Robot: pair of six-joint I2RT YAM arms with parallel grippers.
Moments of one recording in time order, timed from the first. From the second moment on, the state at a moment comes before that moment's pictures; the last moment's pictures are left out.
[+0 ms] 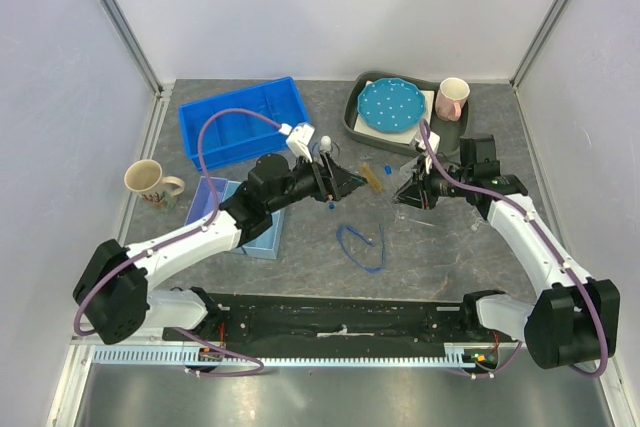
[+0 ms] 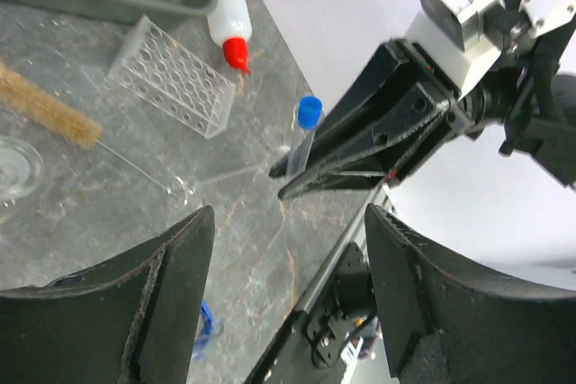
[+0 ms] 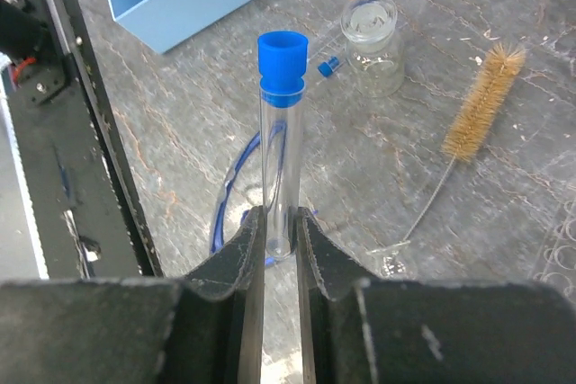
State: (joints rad) left arm -0.77 1.29 0.79 0.40 0.20 -0.80; right arm 0.15 1.17 0.85 -0.43 -0.94 -0.28
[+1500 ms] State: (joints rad) left arm -0.98 1.57 0.63 1.20 0.16 -0.71; right arm 0.17 1.18 0.88 -0.56 -1.30 -0.30
